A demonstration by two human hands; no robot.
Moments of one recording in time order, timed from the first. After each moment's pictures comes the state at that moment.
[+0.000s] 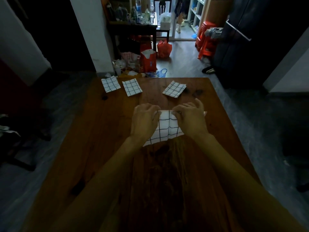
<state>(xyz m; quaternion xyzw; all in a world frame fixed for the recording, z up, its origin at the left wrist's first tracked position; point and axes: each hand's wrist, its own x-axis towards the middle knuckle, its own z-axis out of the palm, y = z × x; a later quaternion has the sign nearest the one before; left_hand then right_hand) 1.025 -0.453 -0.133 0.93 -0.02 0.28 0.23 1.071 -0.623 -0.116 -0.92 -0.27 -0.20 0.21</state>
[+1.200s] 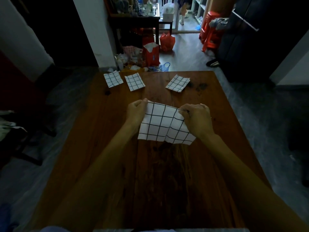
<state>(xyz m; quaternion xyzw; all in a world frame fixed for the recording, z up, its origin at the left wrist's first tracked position) 1.033 -0.431 -0.124 0.75 0.23 0.10 0.61 1.071 -0.634 -0.141 -0.92 -0.25 -0.17 0.26</state>
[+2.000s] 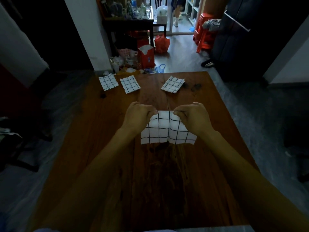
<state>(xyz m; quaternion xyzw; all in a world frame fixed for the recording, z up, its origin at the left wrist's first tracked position) 1.033 -0.433 -0.126 0.97 -0.09 0.17 0.17 1.078 -0.646 -0.130 -0.90 -0.31 -0.15 0.26</state>
